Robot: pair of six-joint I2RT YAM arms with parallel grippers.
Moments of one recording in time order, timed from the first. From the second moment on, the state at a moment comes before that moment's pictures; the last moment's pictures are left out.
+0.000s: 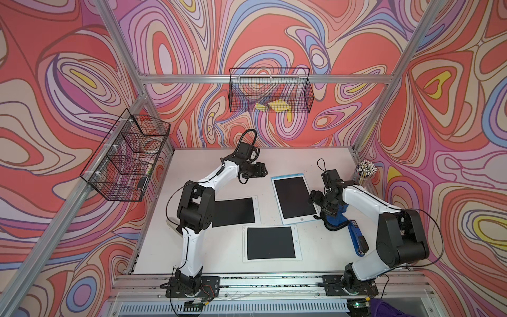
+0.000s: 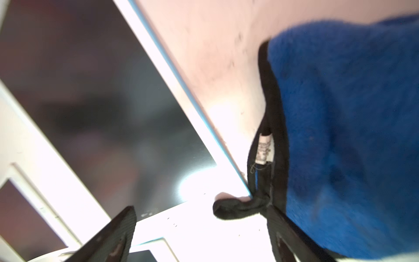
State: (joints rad) left arm -0.41 2.07 1.70 -0.54 0.35 -0.41; right arm 0.15 1.55 1.03 -0.75 -0.13 0.62
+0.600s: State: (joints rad) left arm -0.41 1.37 1.06 -0.24 0.04 -0.43; right arm 0.15 1.34 1.04 -0.59 -0.02 0.54
